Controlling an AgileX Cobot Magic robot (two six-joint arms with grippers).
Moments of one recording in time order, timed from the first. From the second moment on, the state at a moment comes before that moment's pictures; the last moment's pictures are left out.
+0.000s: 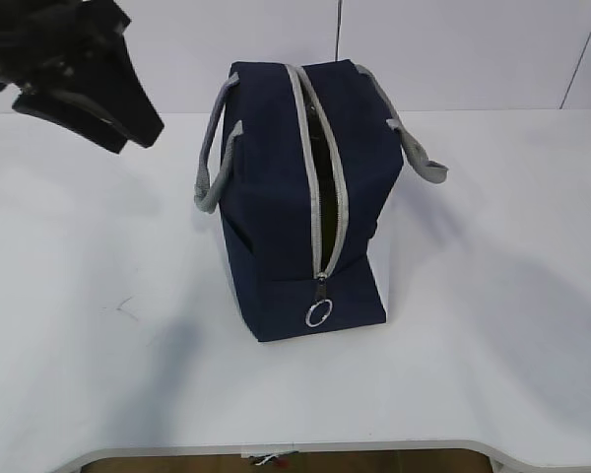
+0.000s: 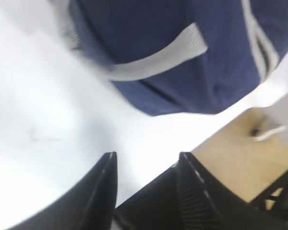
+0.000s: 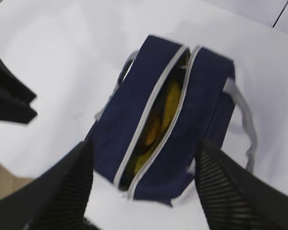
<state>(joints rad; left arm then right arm) -0.33 1.61 -1.52 -0.48 1.22 0.18 0.43 1.60 -1.95 0.20 1.26 -0.09</state>
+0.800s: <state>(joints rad) -0.41 1.39 -1.47 -0.35 1.24 0.12 0.43 1.38 -1.39 0.24 0.99 -0.11</state>
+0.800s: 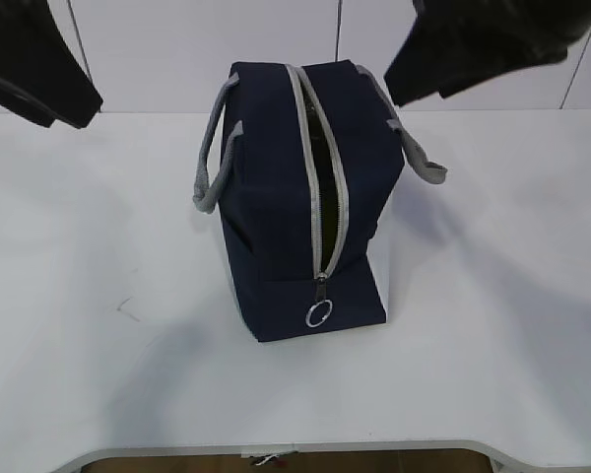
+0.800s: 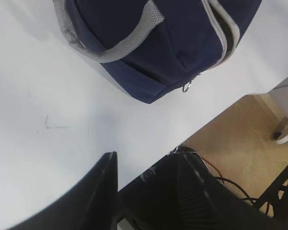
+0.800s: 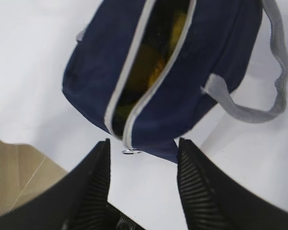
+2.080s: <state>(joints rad) -0.41 1.38 -1.47 -0.40 1.25 0.10 0.58 1.22 -0.40 -0.01 -0.26 -0.01</state>
